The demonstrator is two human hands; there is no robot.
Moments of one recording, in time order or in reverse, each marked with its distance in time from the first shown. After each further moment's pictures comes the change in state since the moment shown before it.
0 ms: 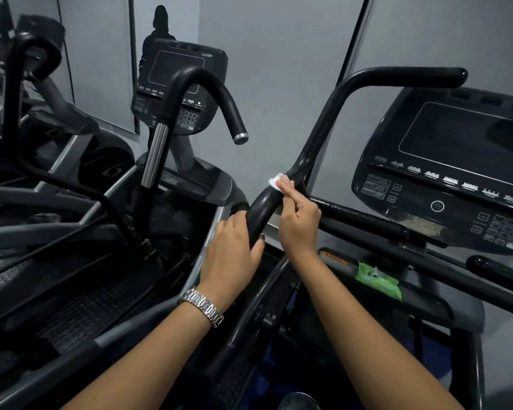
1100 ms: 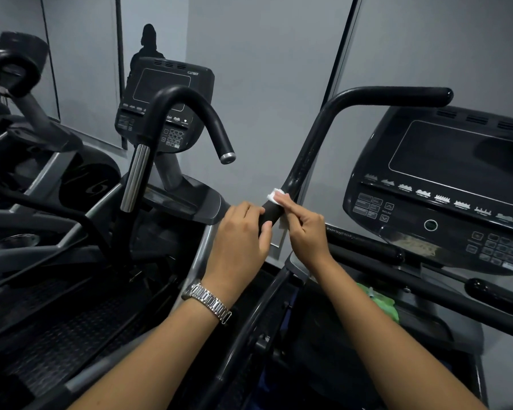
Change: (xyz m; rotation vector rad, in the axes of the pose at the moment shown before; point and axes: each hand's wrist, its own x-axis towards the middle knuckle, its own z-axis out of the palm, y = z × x) left_hand 0.063 0.020 0.012 -0.028 0.152 0.229; right_hand 0.054 0.033 -0.037 -0.194 -0.245 -0.153
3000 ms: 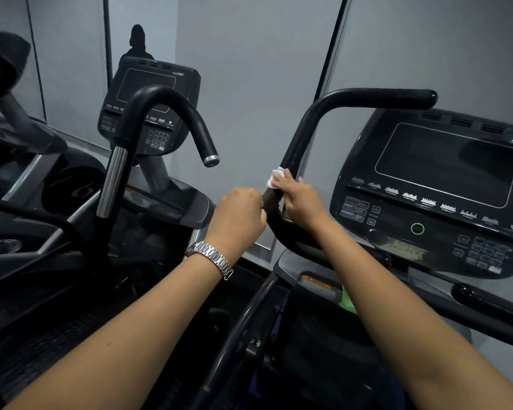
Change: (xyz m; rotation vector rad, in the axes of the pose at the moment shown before) left_hand 0.064 0.008 0.024 0.139 -0.178 -0.075; right_hand 0.085 0.041 -0.036 -0.542 -0.273 -0.050
